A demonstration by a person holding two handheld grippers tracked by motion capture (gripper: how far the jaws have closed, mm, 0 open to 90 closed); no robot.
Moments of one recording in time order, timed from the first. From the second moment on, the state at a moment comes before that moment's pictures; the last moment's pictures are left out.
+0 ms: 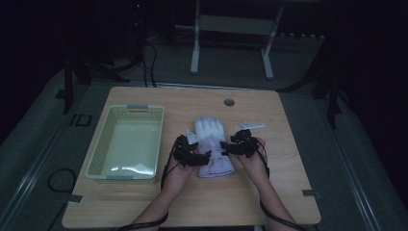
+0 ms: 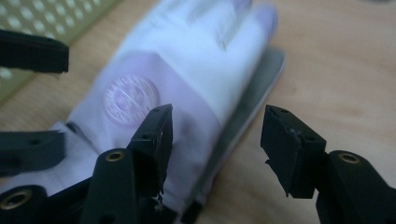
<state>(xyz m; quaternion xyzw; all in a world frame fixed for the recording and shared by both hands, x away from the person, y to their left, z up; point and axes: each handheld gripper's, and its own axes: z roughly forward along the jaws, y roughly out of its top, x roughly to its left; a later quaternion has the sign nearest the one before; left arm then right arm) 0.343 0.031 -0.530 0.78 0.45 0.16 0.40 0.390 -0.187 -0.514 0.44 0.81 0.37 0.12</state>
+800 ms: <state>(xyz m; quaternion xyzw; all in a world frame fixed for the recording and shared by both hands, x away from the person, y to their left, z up) 0.371 0.038 -0.557 0.78 0.47 -0.02 0.42 0.393 -0.185 -0.547 0.48 0.80 0.36 0.03</state>
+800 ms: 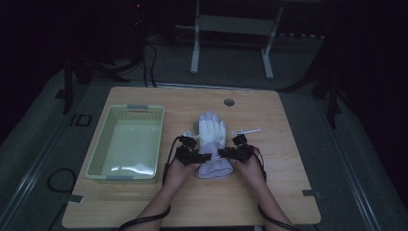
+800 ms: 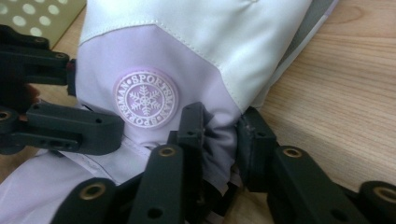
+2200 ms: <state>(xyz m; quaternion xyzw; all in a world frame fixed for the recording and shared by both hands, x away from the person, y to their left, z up) 0.350 0.080 -0.448 0.78 0.42 0.03 0.46 0.362 -0.156 -0.451 0.44 0.78 0.44 0.10</state>
